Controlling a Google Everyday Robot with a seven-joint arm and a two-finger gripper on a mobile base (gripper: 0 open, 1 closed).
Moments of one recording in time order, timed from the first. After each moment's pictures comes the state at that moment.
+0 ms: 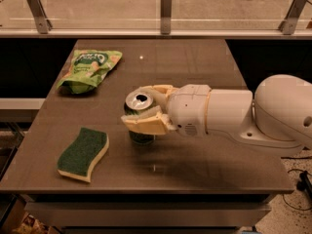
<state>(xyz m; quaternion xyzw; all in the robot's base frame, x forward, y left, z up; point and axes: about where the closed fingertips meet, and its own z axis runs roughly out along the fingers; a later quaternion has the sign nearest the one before) 0.446 0.030 0.913 -0.48 0.64 0.30 0.53</state>
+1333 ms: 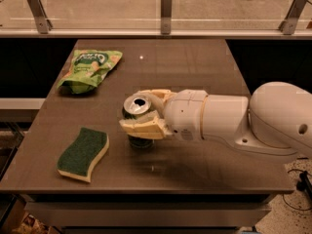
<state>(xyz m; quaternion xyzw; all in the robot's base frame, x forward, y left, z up) 0.443 0.036 0.904 -0.47 0.64 0.29 0.53</state>
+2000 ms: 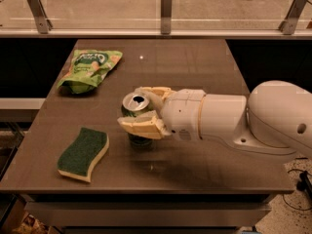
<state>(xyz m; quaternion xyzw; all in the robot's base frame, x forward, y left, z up) 0.441 0.040 0.907 -0.48 0.64 0.29 0.53</state>
